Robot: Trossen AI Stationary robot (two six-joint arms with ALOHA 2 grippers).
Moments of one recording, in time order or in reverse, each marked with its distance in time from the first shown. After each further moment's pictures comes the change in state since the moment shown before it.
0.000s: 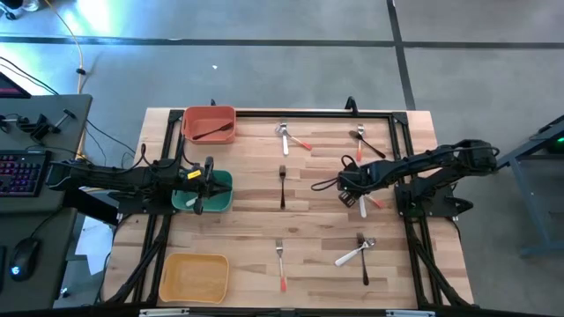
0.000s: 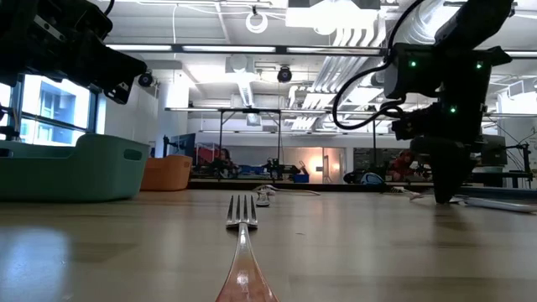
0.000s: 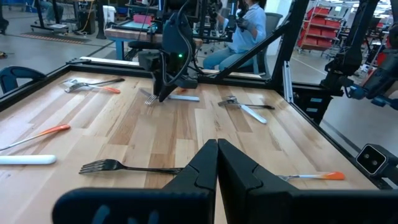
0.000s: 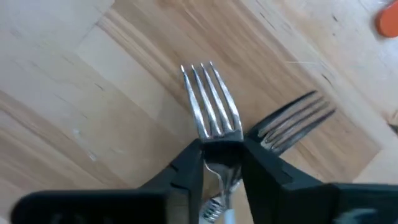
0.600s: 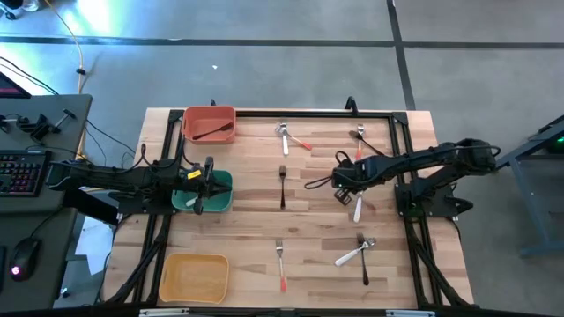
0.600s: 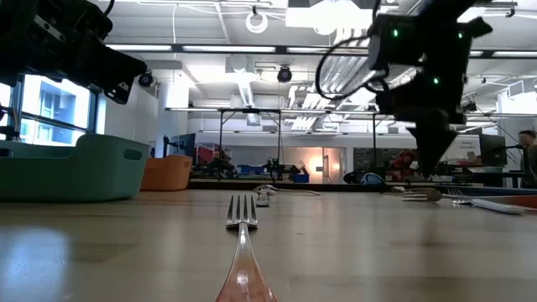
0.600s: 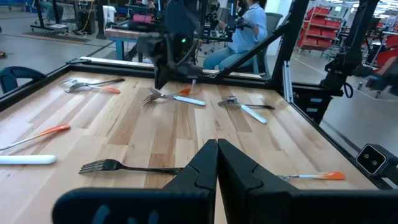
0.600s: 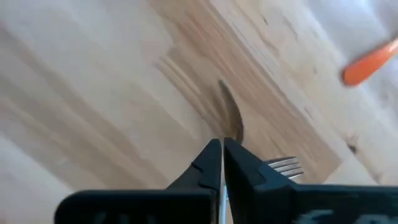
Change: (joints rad) left arm 0.000 0.000 0.000 0.000 0.000 0.000; right arm 0.043 0.005 0.216 -0.183 0.023 -0.051
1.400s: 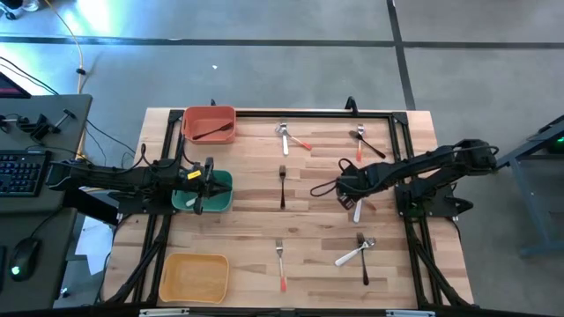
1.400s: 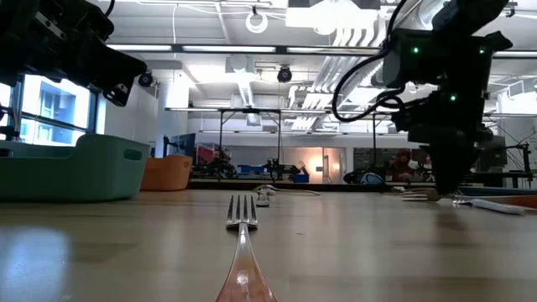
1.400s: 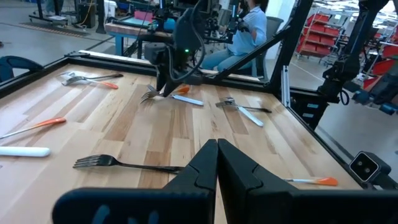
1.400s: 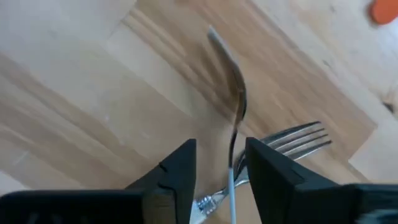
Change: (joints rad) left arm 0.000 0.000 0.000 0.000 0.000 -0.053; right arm 0.030 -0.001 -0.140 0.095 -0.014 0.167
